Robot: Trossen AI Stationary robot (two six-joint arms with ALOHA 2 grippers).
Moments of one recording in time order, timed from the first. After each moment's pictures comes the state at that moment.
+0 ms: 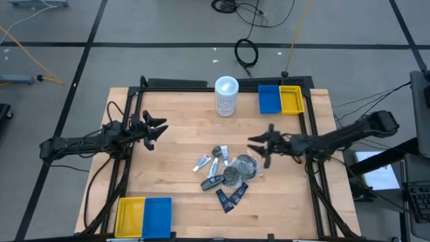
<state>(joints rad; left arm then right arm) 0.18 0.22 0.02 0.40 -0.11 -0.25 0.19 1.07 0.29 0.73 0.35 0.20</state>
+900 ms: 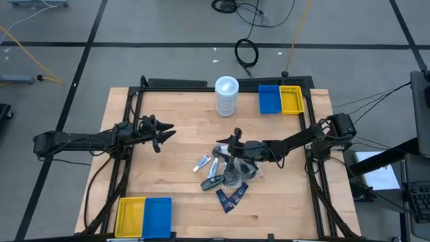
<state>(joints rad) 0.17 0.47 0.02 0.44 -0.08 -0.33 0.16 1.70 0.76 0.68 0.41 -0.01</state>
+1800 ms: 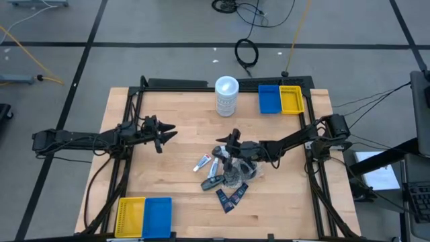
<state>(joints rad) 0.17 0.54 0.02 0.49 -0.08 -0.32 0.14 1.77 0.77 0.69 0.39 0.07</state>
